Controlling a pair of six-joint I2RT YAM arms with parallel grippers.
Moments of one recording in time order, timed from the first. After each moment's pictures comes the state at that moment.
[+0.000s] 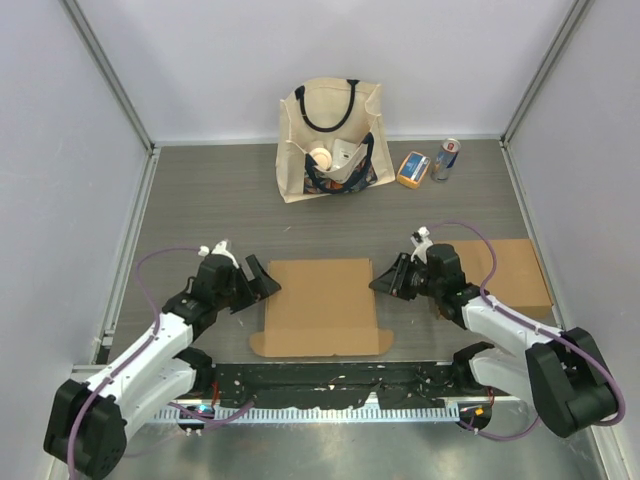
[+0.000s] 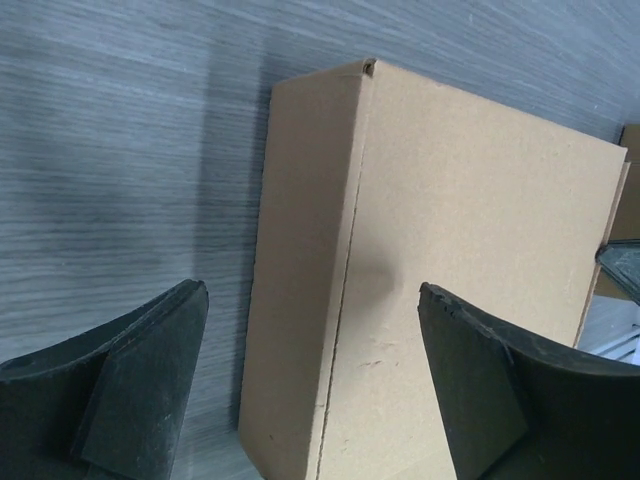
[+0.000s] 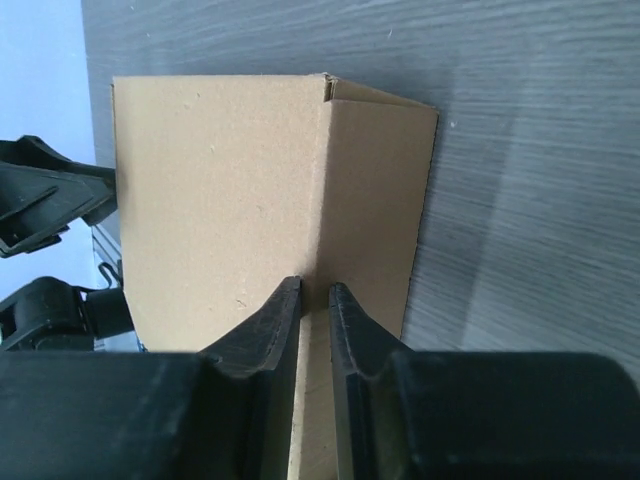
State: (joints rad) left arm -0.42 0.82 0.37 -0.29 0.09 -0.83; right arm 0.38 1.08 0.31 0.16 -0.46 0.76
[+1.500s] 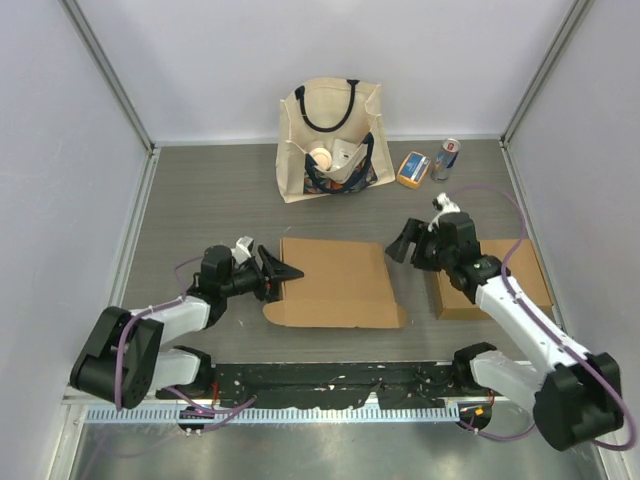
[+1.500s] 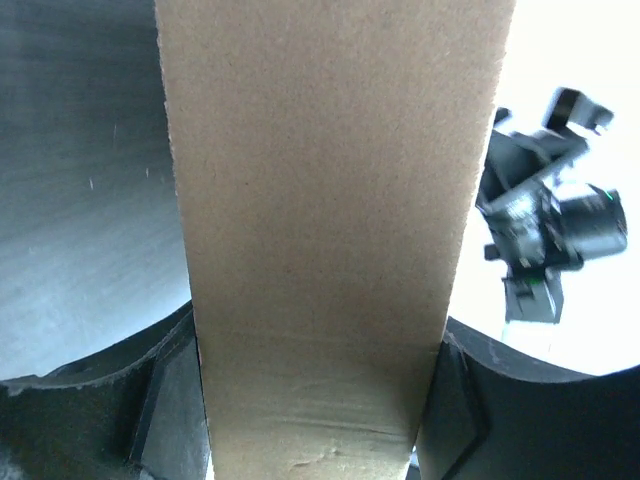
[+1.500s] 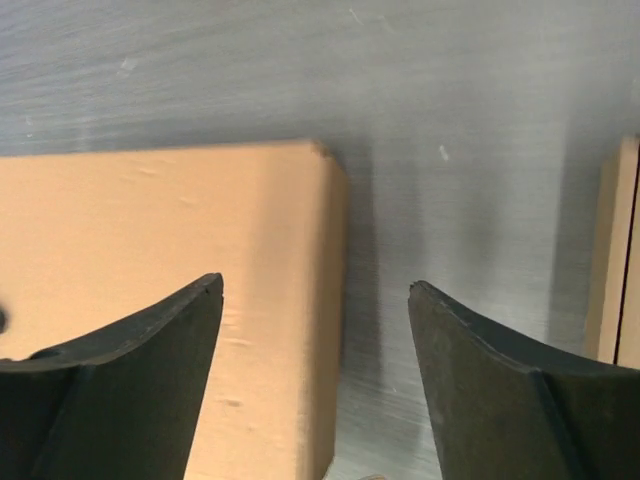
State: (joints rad) left arm -0.32 1.28 0.27 0.58 0.76 -1.32; right arm 0.24 1.03 0.57 -0.22 -0.23 0.58
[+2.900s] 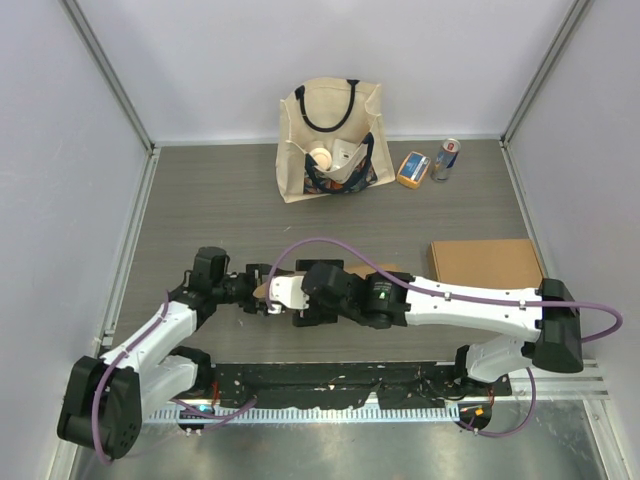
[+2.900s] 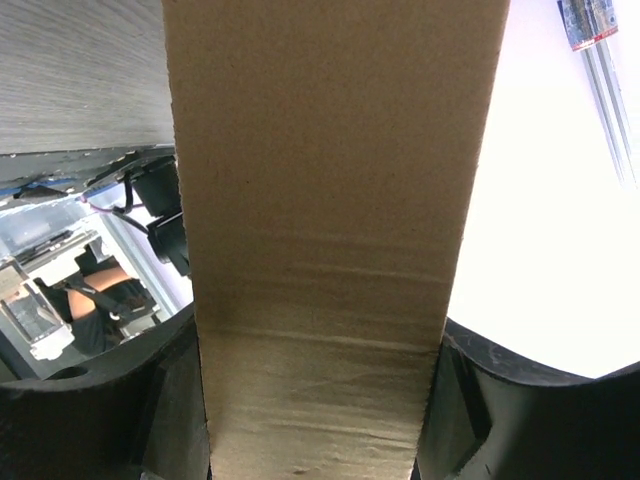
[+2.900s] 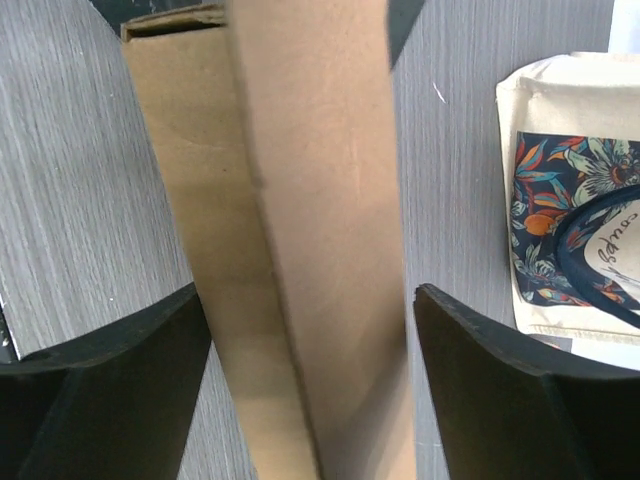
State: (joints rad) left arm -0.29 0.99 0.36 -0.14 0.81 -1.97; right arm 1.29 1.40 1.17 -0.54 0.31 -0.51
